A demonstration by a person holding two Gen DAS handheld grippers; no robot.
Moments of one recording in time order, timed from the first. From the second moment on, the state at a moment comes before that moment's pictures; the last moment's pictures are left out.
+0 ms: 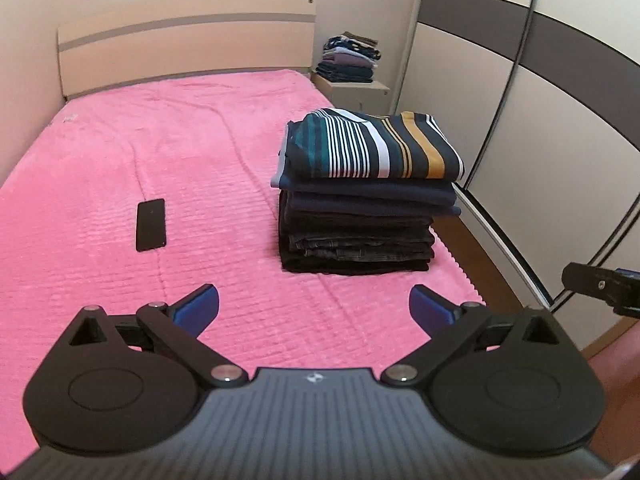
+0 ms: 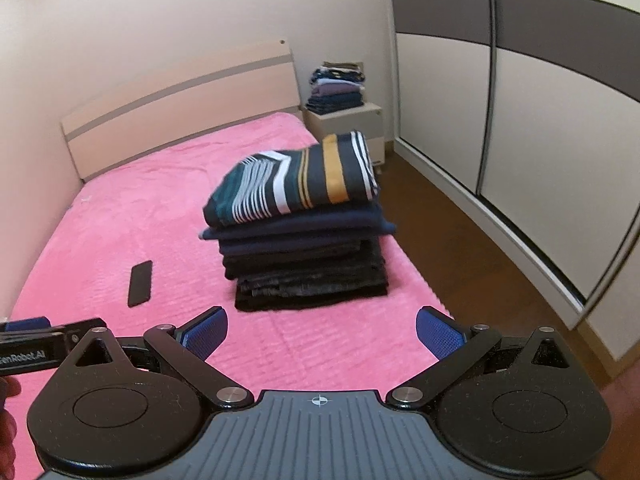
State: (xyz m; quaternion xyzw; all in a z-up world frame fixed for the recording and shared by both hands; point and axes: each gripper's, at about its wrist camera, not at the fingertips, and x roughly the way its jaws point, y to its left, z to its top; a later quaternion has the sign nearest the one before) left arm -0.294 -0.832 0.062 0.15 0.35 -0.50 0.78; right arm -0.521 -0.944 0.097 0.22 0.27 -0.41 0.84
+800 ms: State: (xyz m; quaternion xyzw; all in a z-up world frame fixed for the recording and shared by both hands) left arm -0.324 -0.867 0.067 0.18 0.34 -0.50 0.78; right arm -0.531 -0.971 0.101 0.22 0.27 -0.39 0.85
